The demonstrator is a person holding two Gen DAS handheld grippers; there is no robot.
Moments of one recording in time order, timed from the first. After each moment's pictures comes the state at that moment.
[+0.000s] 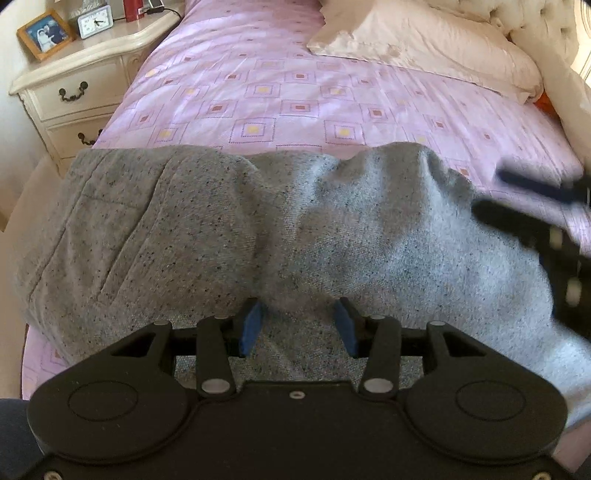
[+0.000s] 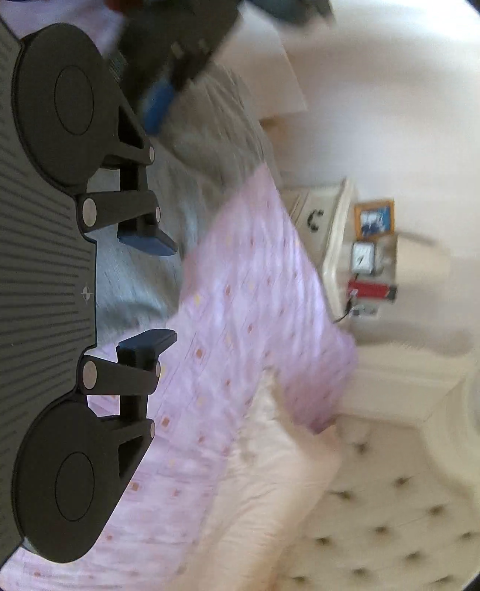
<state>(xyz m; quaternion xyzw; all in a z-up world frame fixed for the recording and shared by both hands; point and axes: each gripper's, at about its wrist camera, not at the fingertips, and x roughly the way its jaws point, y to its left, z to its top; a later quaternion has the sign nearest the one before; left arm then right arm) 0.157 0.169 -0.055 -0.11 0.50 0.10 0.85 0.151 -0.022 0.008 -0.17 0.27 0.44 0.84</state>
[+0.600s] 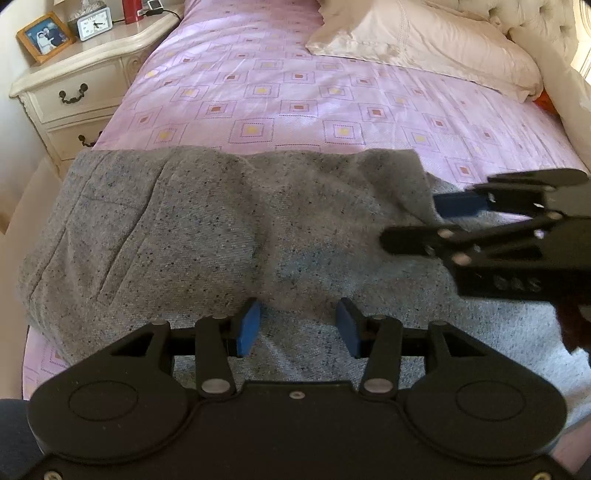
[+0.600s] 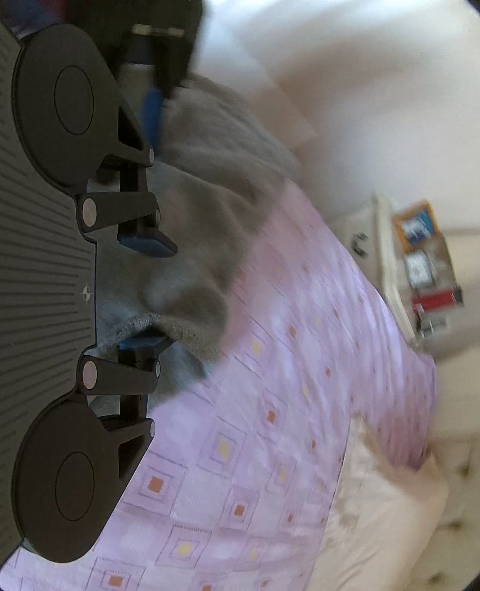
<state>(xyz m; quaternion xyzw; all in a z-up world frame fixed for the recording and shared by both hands) 0.157 0.167 -0.055 -0.10 0.50 0.10 0.86 0.180 0.001 -0.038 -0.09 0.40 0.48 0.77</state>
